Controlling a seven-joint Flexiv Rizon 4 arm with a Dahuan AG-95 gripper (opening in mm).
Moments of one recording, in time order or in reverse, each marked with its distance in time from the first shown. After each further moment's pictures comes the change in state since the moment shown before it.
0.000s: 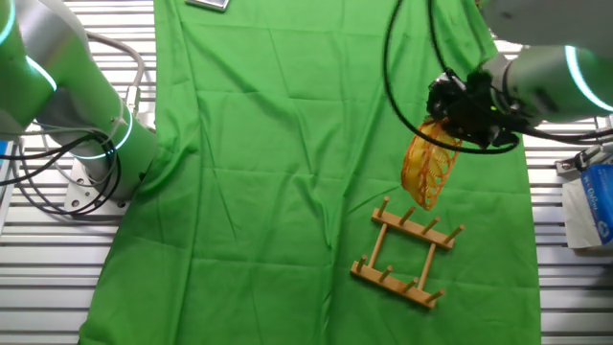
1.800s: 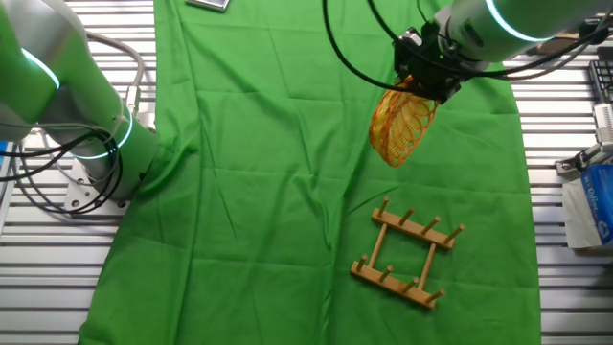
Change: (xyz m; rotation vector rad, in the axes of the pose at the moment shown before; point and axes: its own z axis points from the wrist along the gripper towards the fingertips) arm -0.035 0.068 0.054 0.049 -0.020 0.082
